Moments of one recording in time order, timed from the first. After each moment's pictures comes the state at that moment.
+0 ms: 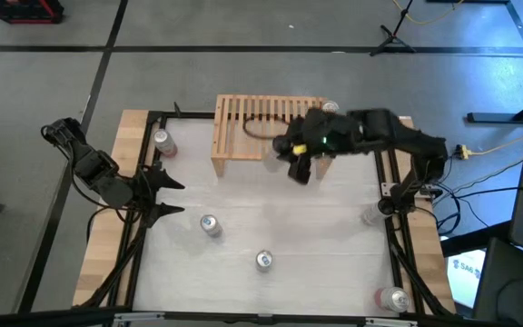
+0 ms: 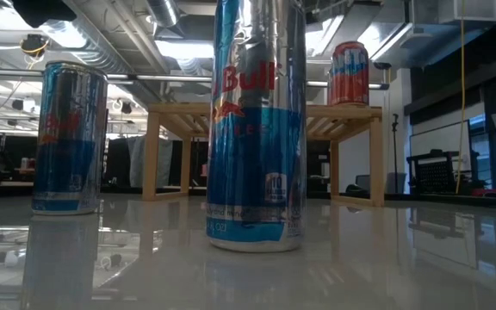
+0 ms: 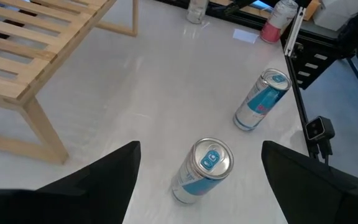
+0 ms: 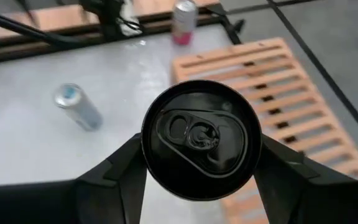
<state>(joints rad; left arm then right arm) -0.68 0.66 0.86 -0.87 -0.59 -0.70 0.02 1.77 2.32 -1.31 0.26 0.16</state>
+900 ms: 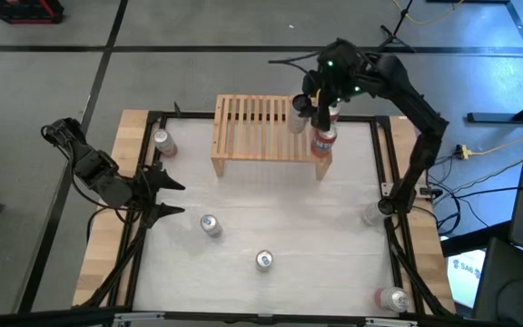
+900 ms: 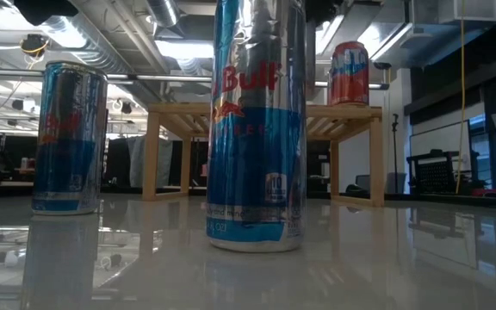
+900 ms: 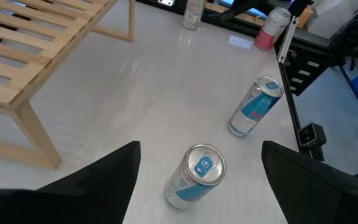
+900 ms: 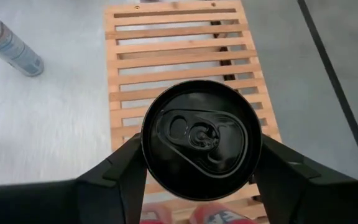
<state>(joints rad) -0.68 0.66 0.86 -0.84 -0.59 -0.70 -0.50 1.77 2.31 -1.41 -0.17 -0.36</state>
